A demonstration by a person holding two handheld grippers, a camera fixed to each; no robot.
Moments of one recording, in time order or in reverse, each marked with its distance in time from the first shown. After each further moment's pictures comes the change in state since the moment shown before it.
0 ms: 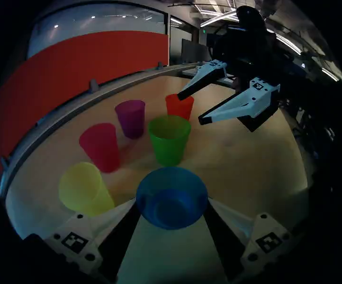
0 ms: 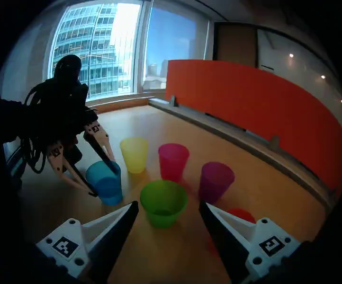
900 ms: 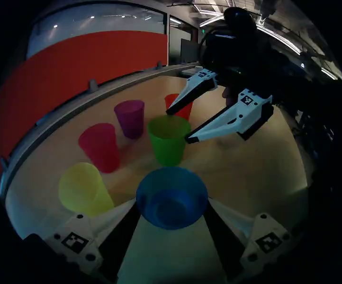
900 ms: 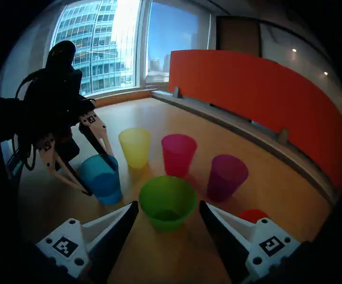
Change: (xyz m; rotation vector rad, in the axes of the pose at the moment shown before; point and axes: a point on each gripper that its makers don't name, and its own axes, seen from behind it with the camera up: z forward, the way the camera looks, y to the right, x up) left arm -0.001 -0.001 -0.001 -0.008 -0.001 0.000; right arm -0.016 -0.007 0.033 0.030 -0.047 0.007
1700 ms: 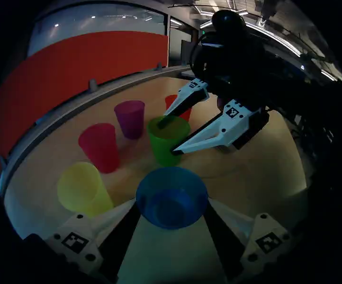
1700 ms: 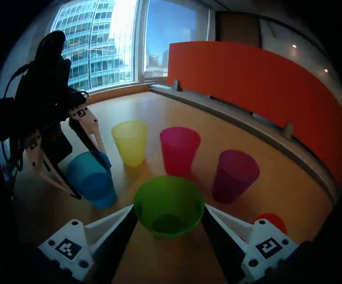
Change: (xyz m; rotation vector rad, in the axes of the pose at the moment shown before) left arm 0.000 0.001 0.001 -0.007 0.011 -0.011; right arm -0.008 -0.001 0.027 -0.004 -0.030 0.019
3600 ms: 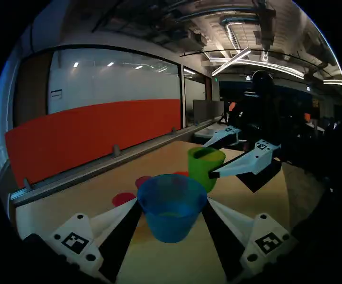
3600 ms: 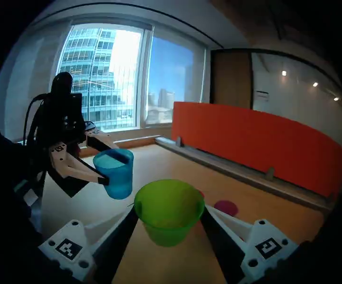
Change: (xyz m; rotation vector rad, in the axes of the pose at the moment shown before) left arm 0.121 0.032 -0.139 0.159 0.403 0.000; right arm 0.112 -0.066 -0.143 -0.031 0.335 -0.006
